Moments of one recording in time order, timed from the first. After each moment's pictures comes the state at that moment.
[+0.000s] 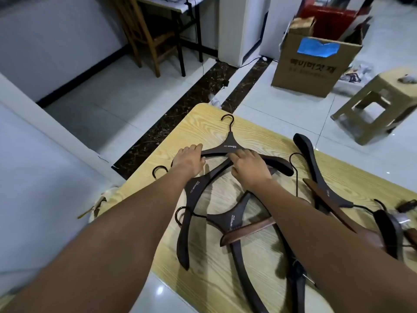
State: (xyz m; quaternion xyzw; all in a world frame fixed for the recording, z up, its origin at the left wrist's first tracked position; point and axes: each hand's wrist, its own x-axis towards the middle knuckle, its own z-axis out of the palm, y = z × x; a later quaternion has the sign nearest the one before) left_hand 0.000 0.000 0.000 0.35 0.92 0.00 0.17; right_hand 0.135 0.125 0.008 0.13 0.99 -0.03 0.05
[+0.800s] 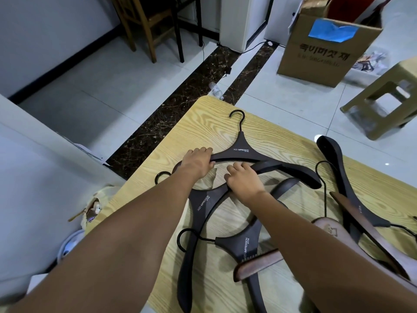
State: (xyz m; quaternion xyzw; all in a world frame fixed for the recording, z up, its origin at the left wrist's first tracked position) left_hand -0.058 0.035 -0.068 0.40 0.89 -0.05 0.21; right_hand 0.079 0.118 -0.067 0.02 0.98 0.11 0.16
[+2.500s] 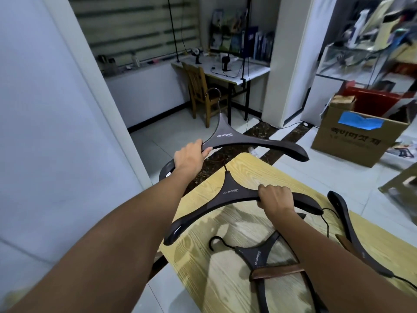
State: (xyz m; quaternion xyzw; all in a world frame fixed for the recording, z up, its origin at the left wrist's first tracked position) left_hand -0.018 -0.101 0.154 0.18 0.98 0.09 -0.08; right_hand 0.140 0.066 0.100 0.14 0.98 0.13 0.03
